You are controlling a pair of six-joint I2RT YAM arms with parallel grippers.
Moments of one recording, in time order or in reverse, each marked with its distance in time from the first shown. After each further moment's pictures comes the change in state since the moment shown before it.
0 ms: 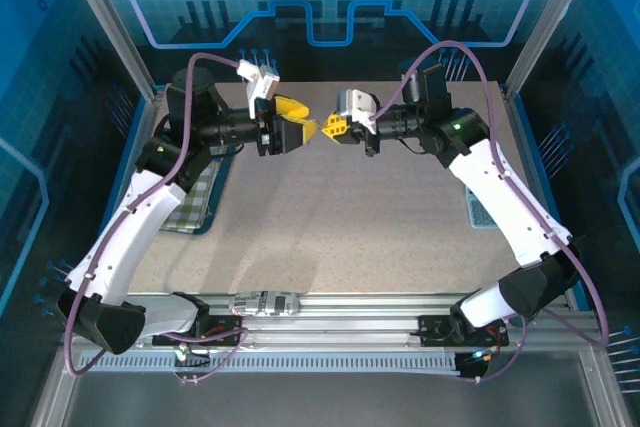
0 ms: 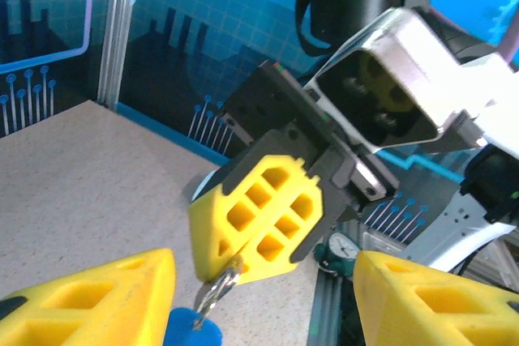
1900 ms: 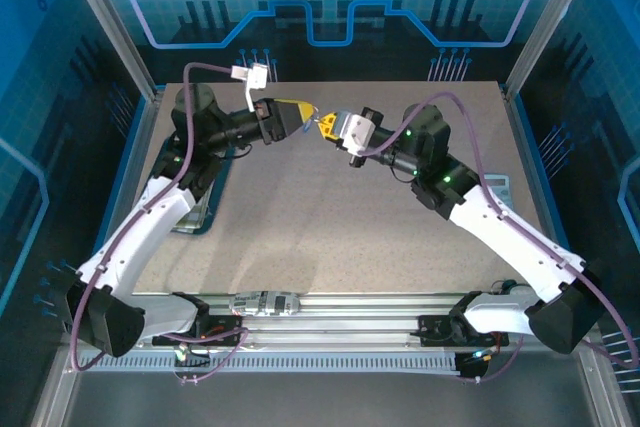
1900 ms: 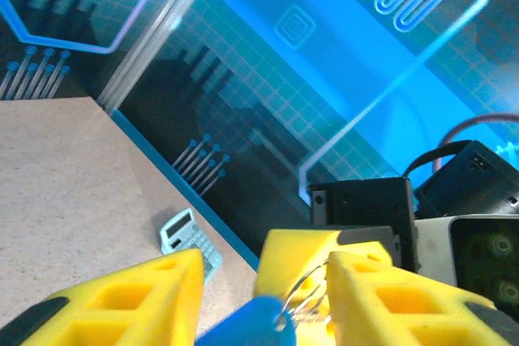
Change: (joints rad) left arm 0.036 -0.027 -0.219 0.417 -0.103 -0.515; right arm 0.138 -0.226 -0.433 0.631 0.424 0.098
